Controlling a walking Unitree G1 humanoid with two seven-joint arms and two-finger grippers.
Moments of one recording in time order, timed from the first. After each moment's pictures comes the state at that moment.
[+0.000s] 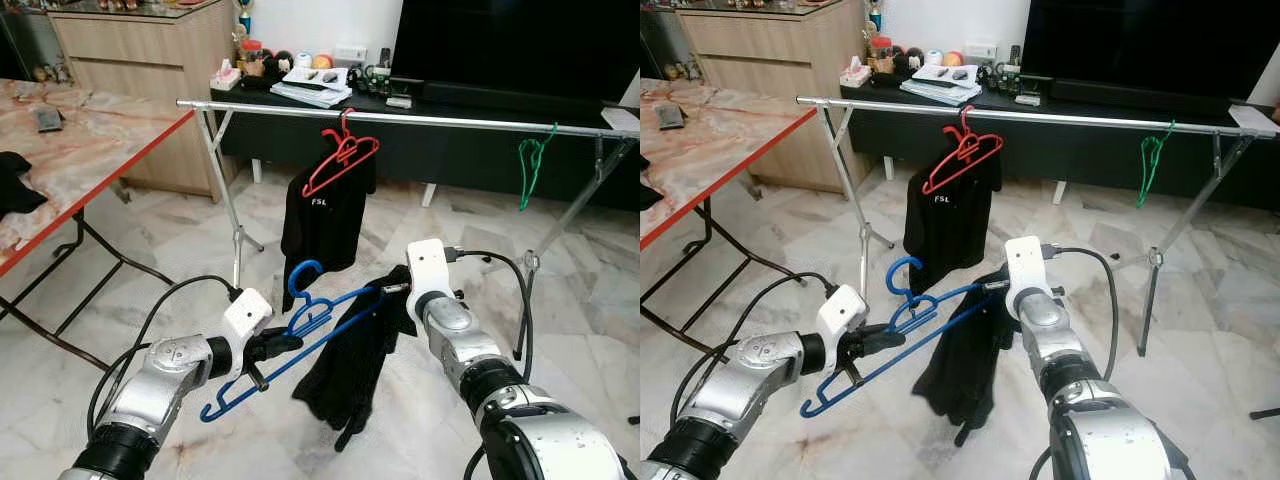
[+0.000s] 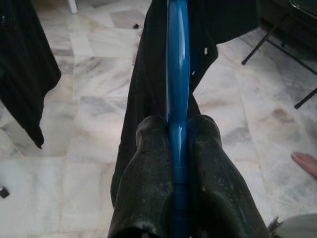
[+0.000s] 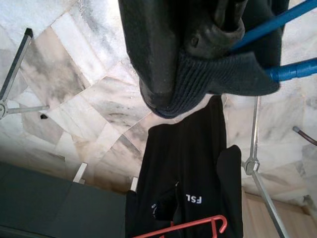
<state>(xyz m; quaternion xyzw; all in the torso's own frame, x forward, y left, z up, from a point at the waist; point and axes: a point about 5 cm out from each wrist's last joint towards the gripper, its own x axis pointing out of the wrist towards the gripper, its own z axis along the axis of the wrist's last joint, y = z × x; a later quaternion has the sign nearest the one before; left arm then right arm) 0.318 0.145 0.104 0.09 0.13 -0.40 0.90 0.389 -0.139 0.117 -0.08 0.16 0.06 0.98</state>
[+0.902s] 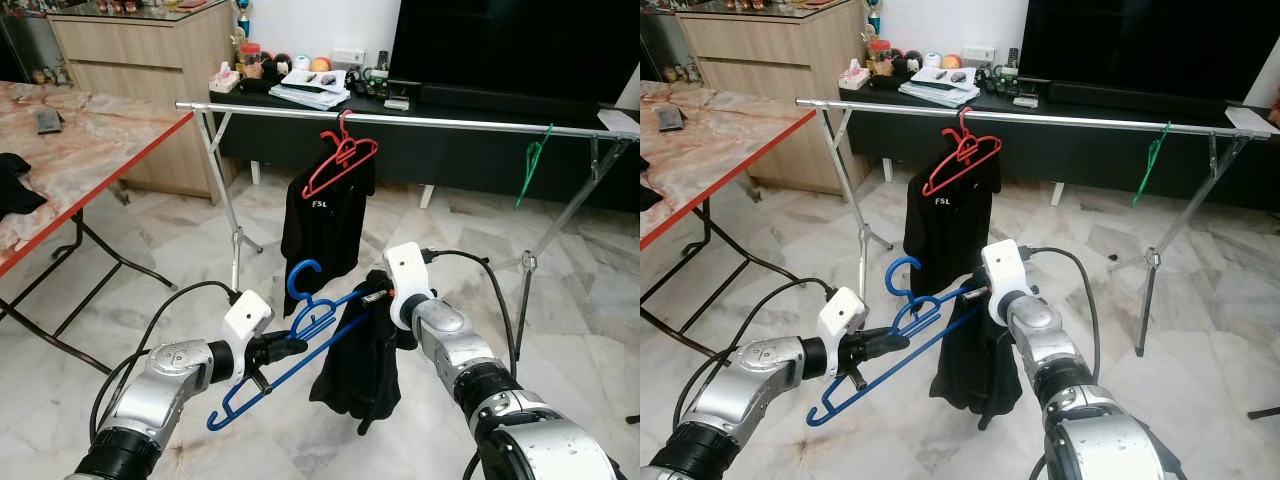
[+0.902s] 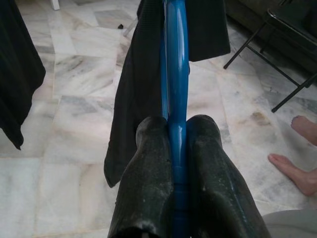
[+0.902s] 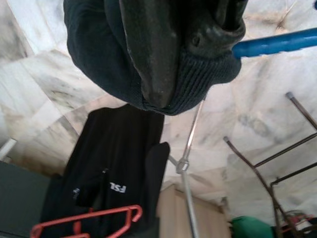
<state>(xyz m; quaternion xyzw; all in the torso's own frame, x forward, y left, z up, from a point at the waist) 0.311 0.143 0.103 0.06 0.15 -0.43 0.89 0.385 -0.112 0.119 -0.09 0.15 0.22 0.96</state>
